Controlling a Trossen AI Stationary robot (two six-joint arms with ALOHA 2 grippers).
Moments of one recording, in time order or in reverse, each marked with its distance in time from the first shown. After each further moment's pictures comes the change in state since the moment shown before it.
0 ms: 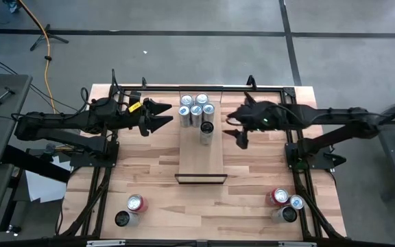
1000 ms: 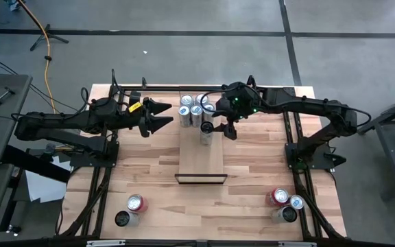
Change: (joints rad) left arm 0.000 0.000 0.000 0.000 0.000 0.048; right arm -0.222 0.291 0.218 -0.103 -0.441 -0.200
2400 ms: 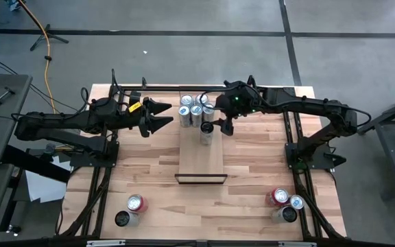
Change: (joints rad) left arm 0.000 0.000 0.000 -0.001 0.000 0.000; right arm -0.002 0.000 -0.001 0.027 0.164 0.011
